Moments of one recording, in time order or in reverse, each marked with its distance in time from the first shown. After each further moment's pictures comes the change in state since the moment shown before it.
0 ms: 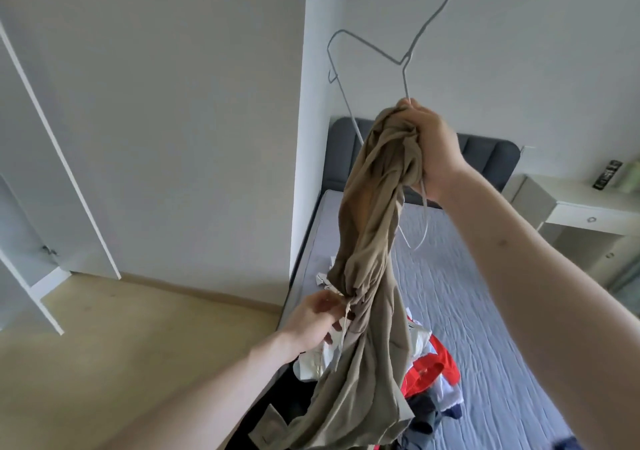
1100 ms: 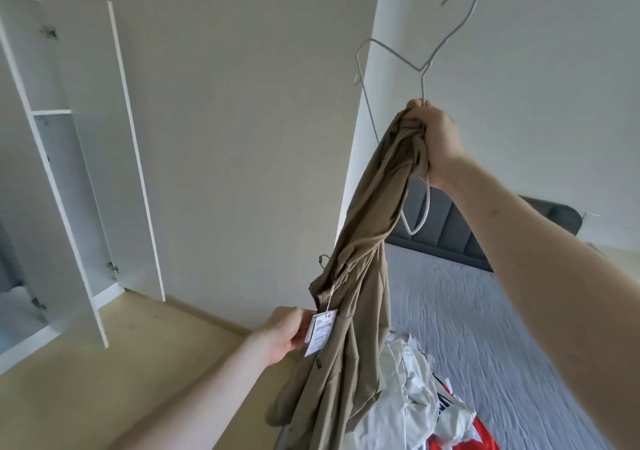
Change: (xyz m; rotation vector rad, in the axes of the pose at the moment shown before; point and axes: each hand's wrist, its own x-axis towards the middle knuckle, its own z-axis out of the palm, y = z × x) left_hand 0.006 0.019 -0.112 -0.363 0.321 -0.372; right_hand 0.078 -0.042 0.076 -0.094 -0.042 -0.125
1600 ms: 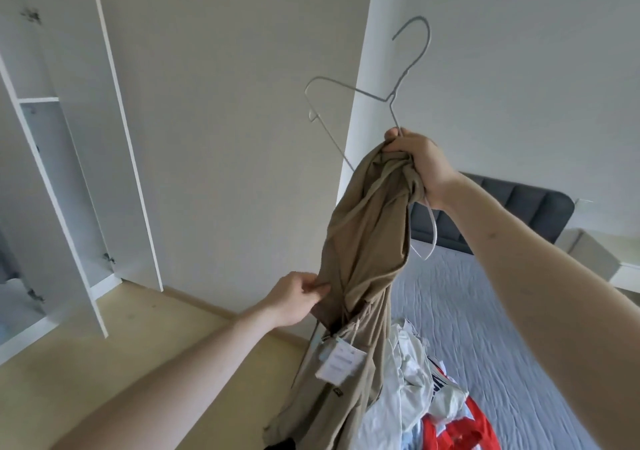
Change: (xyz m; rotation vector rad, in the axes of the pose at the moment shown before) left_hand -0.025 0.029 -0.002 0.685 -0.061 0.554; right_hand -0.034 0.034 -0.018 -0.038 -0.270 0.192
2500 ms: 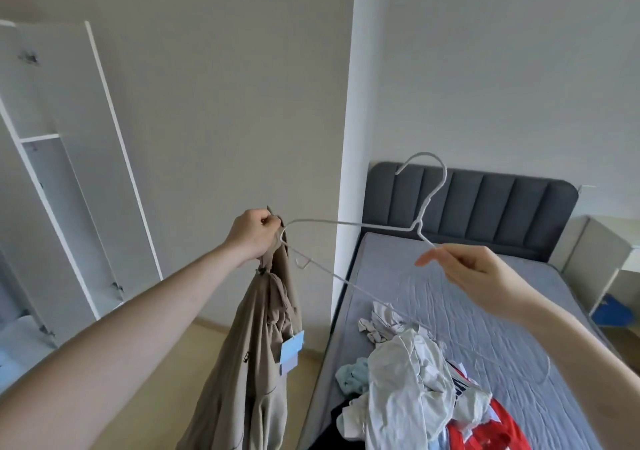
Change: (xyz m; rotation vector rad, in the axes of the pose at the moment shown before) left_hand 0.048 0.048 -0.127 0.235 0.459 -0.034; right_hand -0.144 0.081 -0.056 -0.792 0.114 -0.051
